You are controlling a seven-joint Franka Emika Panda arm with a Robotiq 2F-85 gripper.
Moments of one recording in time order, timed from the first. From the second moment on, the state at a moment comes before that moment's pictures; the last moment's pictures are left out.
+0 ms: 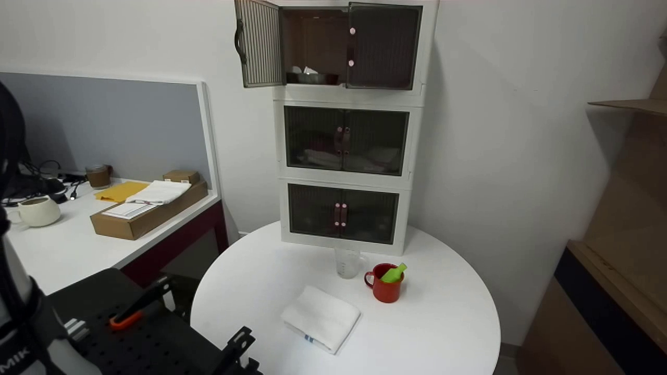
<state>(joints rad) -0.03 -0.16 0.01 -1.76 1.00 2.58 -1.04</state>
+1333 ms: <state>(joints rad) -0.11 -0.24 0.06 -1.80 0.32 2.43 -0.65</state>
